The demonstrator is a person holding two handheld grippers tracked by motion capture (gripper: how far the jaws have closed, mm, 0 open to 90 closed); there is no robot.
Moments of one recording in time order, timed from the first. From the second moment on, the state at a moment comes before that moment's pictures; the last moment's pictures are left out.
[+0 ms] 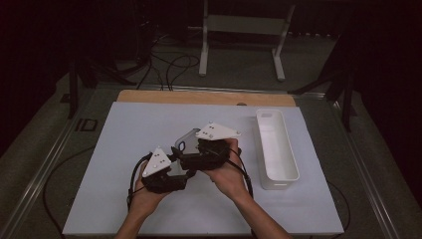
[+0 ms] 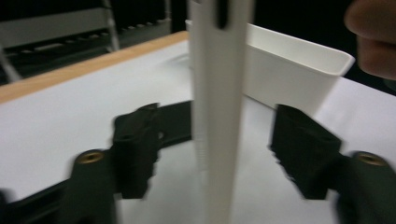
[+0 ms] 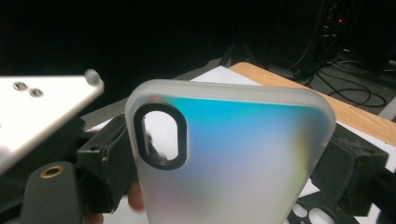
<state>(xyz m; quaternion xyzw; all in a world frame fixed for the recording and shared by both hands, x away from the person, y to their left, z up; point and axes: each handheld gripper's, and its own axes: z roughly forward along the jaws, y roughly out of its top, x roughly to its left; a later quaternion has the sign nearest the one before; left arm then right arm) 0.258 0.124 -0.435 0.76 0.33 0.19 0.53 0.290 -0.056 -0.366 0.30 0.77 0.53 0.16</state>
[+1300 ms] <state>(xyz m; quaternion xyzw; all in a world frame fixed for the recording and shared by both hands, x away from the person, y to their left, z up) 0.239 0.214 -0.489 0.70 0.42 0.30 0.49 0.299 -0.076 -0.358 0.32 0.77 0.53 0.20</state>
